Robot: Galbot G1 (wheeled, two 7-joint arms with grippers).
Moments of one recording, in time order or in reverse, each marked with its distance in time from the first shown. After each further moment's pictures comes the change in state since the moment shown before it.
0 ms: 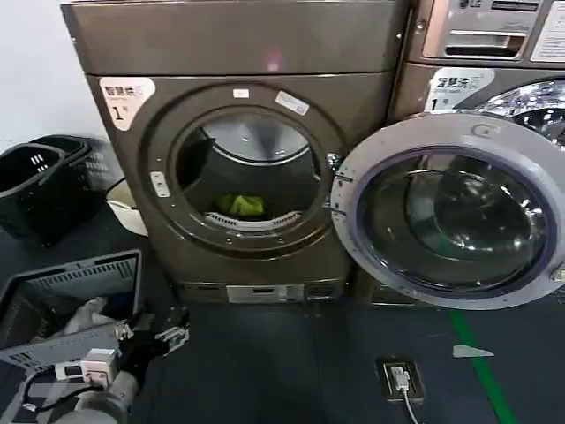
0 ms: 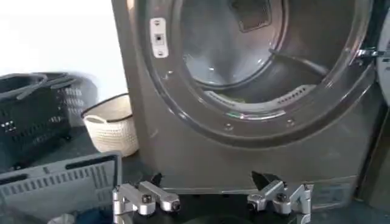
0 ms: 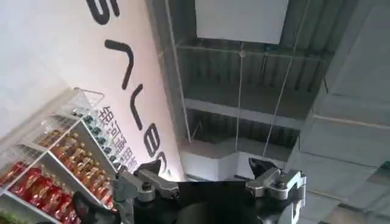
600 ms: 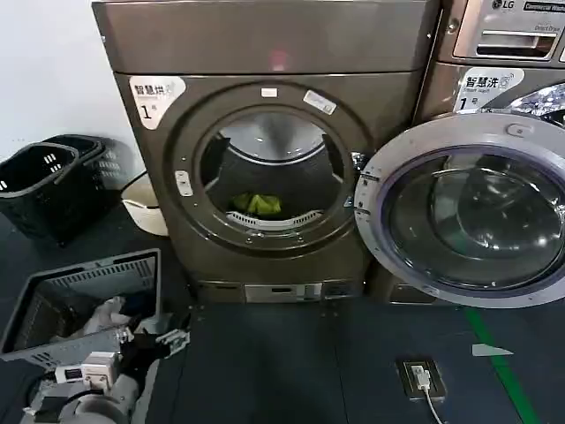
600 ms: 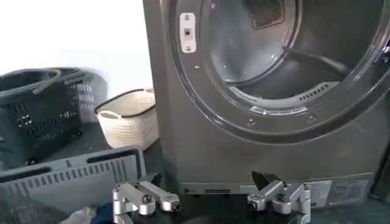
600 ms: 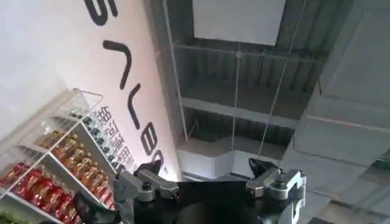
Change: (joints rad) left arm 0.016 -0.008 -0.001 -0.007 -0.002 0.000 0.000; right arm -0.003 -0.001 -0.001 -0.001 -0.008 -0.005 0.014
